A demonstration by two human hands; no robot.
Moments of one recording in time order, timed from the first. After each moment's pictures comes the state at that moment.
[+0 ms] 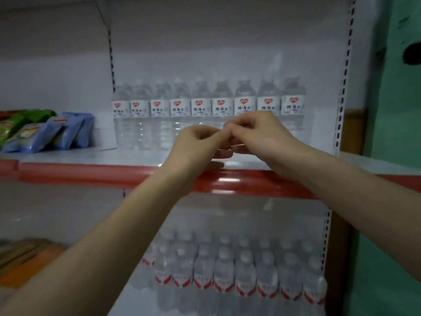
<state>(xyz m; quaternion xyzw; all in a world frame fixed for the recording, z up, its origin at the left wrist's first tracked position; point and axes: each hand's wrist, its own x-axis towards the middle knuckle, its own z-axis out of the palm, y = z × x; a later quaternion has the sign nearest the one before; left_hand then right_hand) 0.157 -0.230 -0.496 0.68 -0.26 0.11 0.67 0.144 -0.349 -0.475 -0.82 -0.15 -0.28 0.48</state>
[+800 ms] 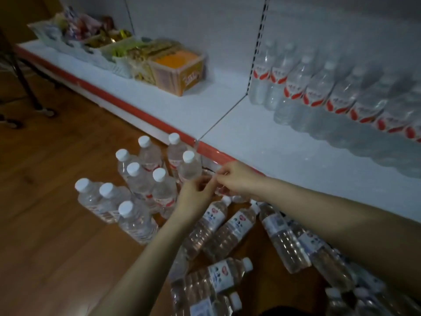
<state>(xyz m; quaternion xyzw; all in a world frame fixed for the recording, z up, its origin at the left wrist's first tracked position) -0.003 0.003 -0.895 0.78 0.18 0.01 0.60 0.075 -0.094 -0.877 -0.87 -0.12 0.29 0.38</state>
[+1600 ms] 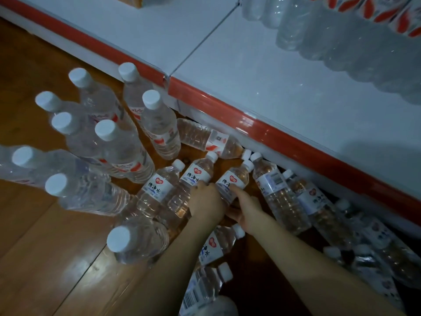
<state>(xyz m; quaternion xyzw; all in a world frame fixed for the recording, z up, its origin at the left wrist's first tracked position) 0.022 -0.053 -1.066 0.94 0.14 -0.23 0.19 0.038 -0.151 -1.091 -0.53 0.42 0.31 0.67</state>
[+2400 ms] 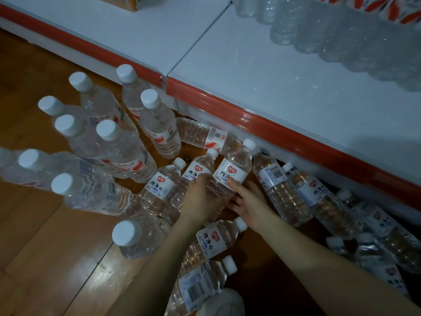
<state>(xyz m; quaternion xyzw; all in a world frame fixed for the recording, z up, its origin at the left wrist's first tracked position) -0.001 -0.032 -1.062 0.86 0.16 -0.14 0.47 0.025 -0.160 -1.078 -0.48 0.28 0.29 0.78</state>
